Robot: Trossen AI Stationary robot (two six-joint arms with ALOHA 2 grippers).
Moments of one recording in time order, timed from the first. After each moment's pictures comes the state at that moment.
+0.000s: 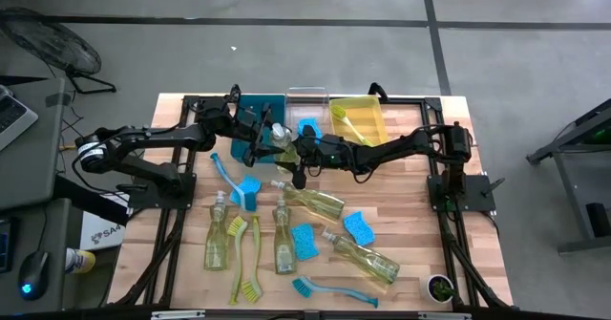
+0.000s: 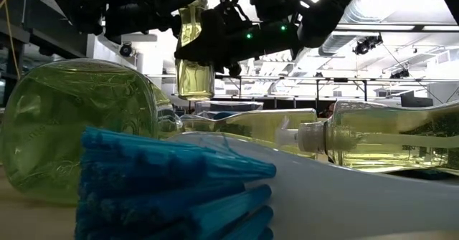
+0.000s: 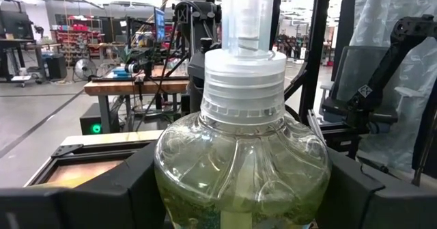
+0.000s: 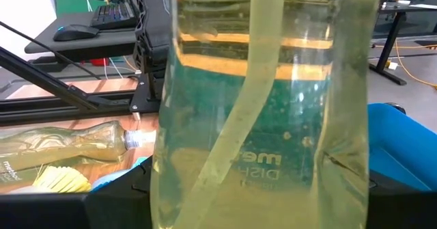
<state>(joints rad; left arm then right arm) 0.46 1.25 0.61 0.81 0.75 -0.07 -0.12 1.92 1.09 0.71 0.05 0.04</state>
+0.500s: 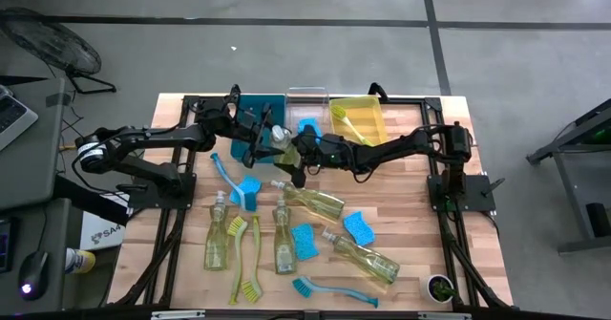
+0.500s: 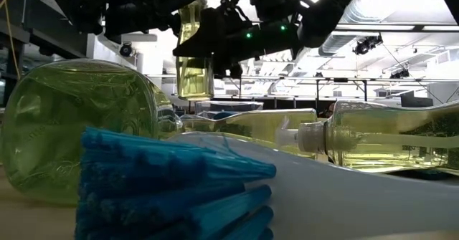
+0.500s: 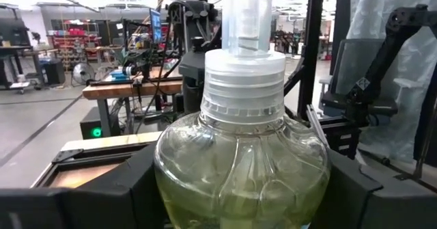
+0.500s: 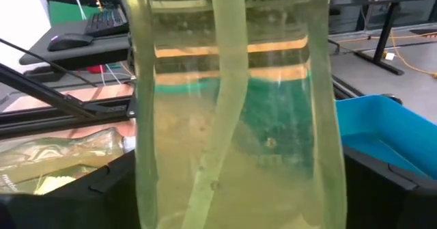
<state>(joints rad) 0.46 1.25 0.61 0.81 0.75 -0.05 -0.12 1.92 1.09 0.71 0.07 0.09</state>
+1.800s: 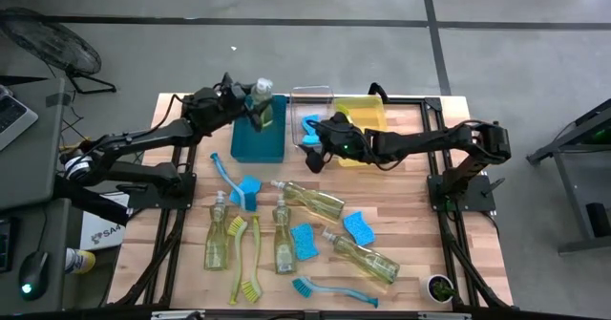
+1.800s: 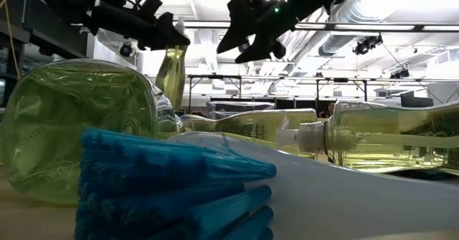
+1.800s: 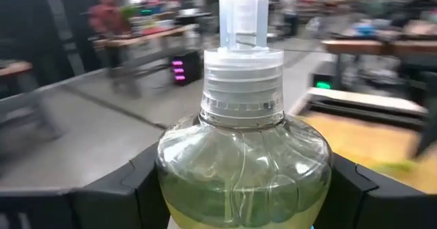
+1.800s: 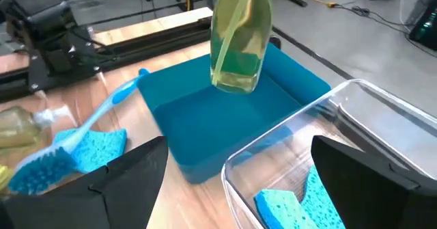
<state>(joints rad) 0.60 1.09 0.61 0.50 -0.09 0.11 -0.11 1.62 1.08 0.11 0.37 0.22</state>
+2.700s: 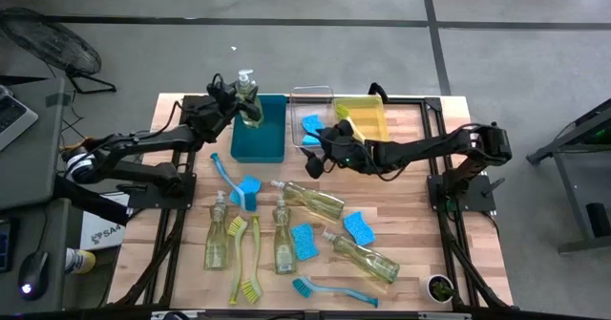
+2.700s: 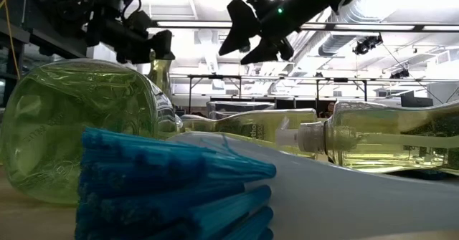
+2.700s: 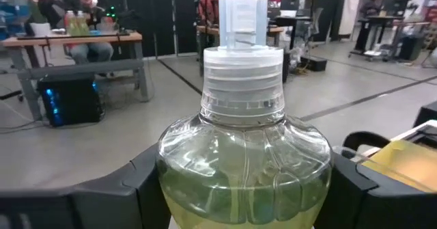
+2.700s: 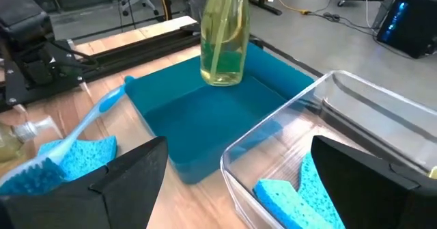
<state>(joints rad) 0.60 1.13 0.50 0.68 -0.46 -0.03 -0.04 1.62 1.02 0.18 0.53 0.29</state>
